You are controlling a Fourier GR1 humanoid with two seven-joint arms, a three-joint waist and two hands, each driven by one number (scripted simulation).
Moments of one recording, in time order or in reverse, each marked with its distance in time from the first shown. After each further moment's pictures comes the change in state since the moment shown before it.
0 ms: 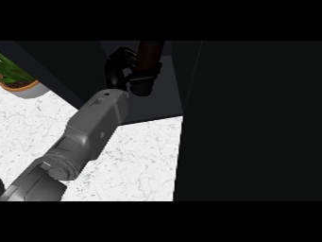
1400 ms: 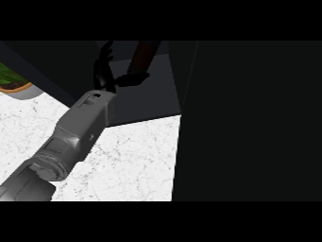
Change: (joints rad) left arm 0.038 0.056 -0.096 -0.003 -0.106 0.105 0.090; right arm -0.011 0.012 0.012 0.002 -0.006 0.012 -0.013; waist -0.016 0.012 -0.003
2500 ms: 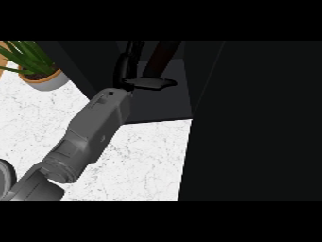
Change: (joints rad) left arm 0.013 -0.051 0.051 -0.150 0.041 -0.507 -0.198; right arm -0.004 -0.017 -0.018 -0.005 0.013 -0.040 0.035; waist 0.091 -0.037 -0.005
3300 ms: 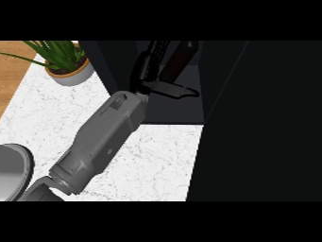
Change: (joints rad) left arm 0.108 -0.030 -0.056 -0.373 -0.053 -0.020 0.144; right arm -0.008 -0.055 -0.014 -0.014 0.023 -0.051 0.073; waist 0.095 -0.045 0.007
